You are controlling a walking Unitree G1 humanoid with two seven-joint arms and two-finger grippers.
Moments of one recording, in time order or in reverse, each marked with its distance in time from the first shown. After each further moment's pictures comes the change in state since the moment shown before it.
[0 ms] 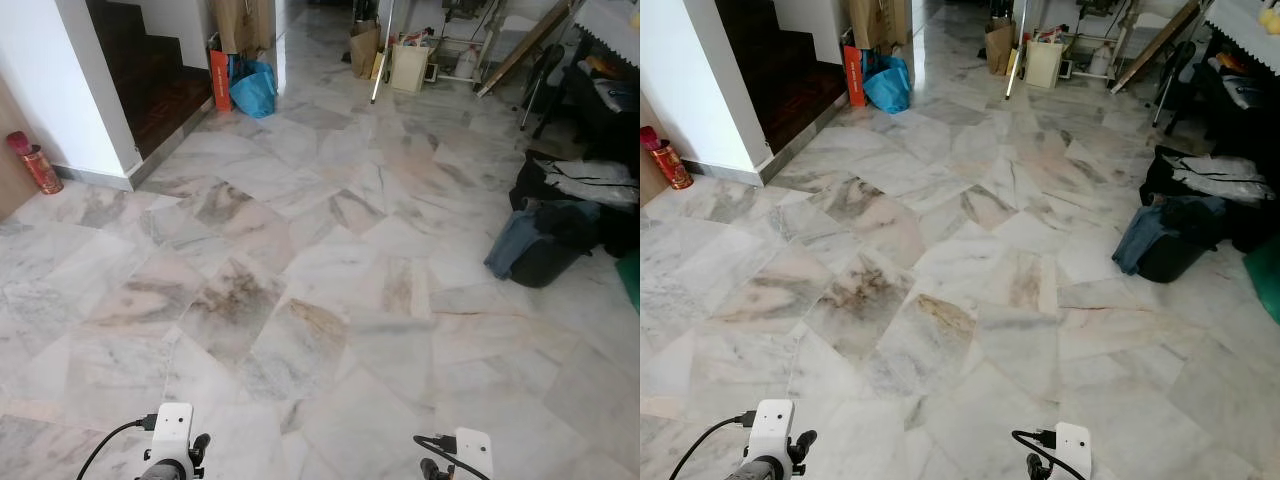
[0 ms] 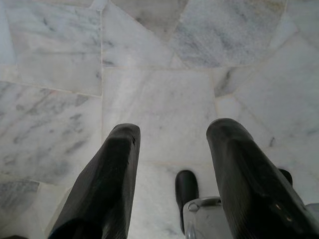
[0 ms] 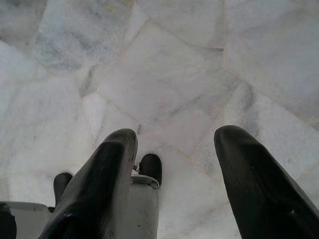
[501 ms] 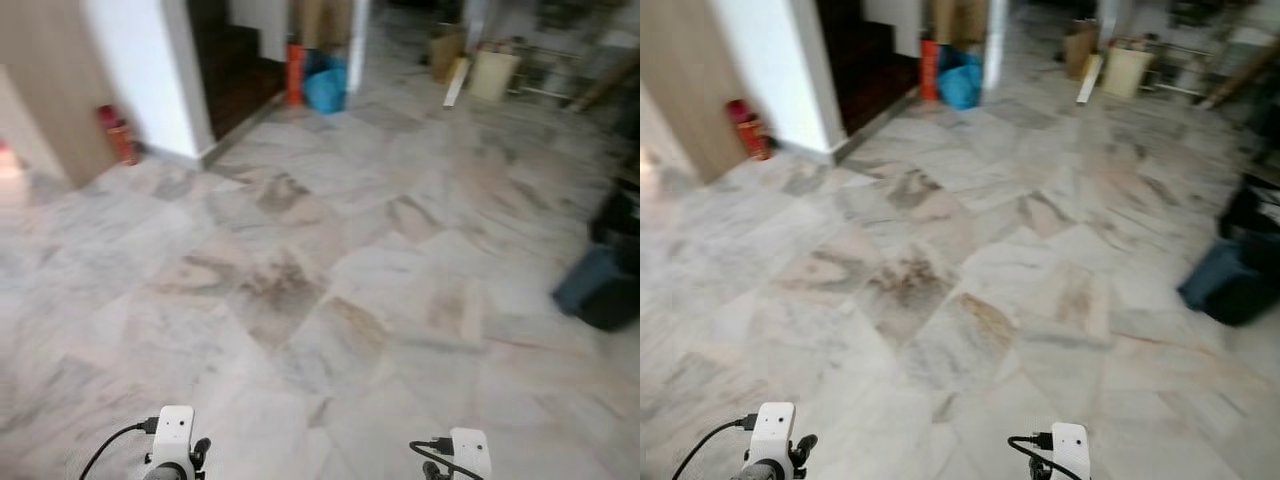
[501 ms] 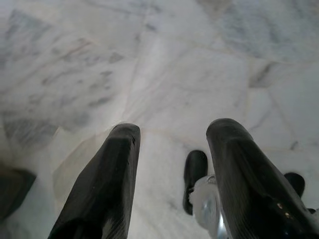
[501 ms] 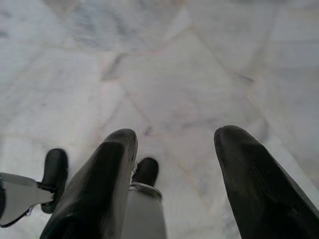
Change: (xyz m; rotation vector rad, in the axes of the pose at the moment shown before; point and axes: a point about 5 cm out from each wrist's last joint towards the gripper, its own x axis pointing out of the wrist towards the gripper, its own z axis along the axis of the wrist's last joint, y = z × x) left arm -0.001 -0.003 -0.004 -0.001 0.021 0.006; right arm 0.000 -0.003 0.002 -0.095 0.007 -0.010
